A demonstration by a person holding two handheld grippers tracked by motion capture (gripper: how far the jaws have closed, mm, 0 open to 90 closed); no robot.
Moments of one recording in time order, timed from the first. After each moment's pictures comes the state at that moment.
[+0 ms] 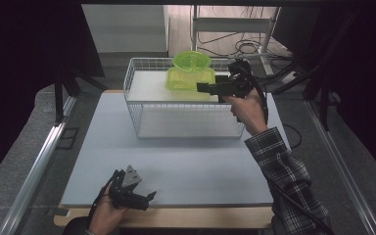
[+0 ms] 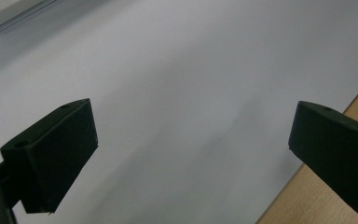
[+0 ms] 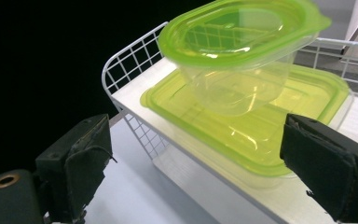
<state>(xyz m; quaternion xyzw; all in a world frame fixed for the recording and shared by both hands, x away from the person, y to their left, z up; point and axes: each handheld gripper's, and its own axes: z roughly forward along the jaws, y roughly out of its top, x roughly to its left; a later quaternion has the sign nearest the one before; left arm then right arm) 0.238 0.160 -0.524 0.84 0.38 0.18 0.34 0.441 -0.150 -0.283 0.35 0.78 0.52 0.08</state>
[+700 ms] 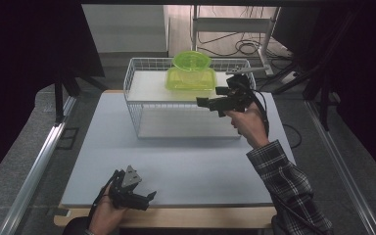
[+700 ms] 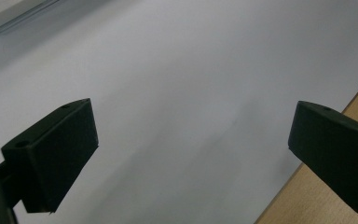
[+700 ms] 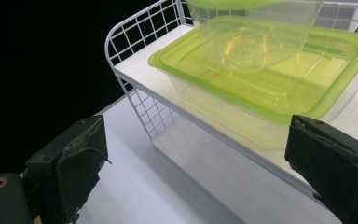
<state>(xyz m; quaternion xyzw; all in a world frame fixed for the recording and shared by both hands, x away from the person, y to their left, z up) 0.237 0.160 -0.524 0.84 0.38 0.18 0.35 0.419 -0.152 -0.307 0.34 0.79 0.50 0.09</state>
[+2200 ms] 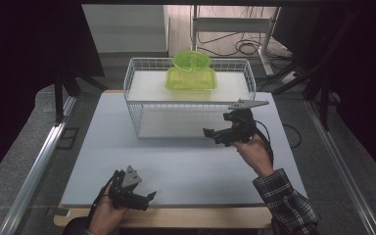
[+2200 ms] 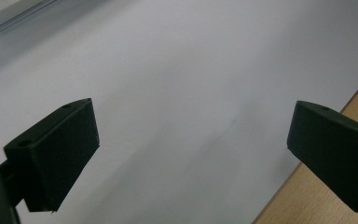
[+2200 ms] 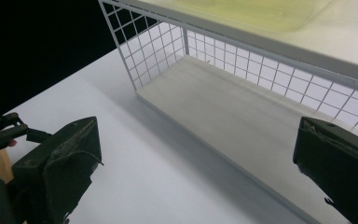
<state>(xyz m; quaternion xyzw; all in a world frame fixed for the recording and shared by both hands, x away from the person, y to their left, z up) 0.237 0.160 -0.524 0.84 0.38 0.18 0.34 0.378 -0.174 -0.370 0.33 0.81 0.47 0.12</state>
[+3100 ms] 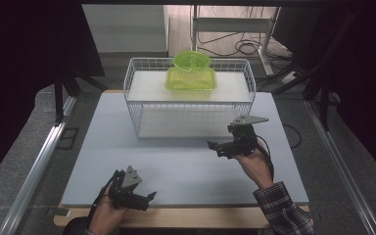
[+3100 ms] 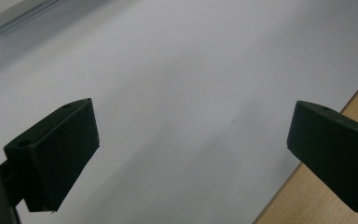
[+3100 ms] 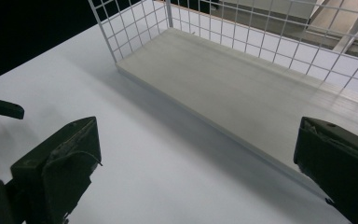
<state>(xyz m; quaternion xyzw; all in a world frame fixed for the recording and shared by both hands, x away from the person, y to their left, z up) 0.237 0.160 -0.524 0.84 0.38 0.18 0.34 0.366 -0.188 -0.413 0.35 0.81 0.45 0.14</state>
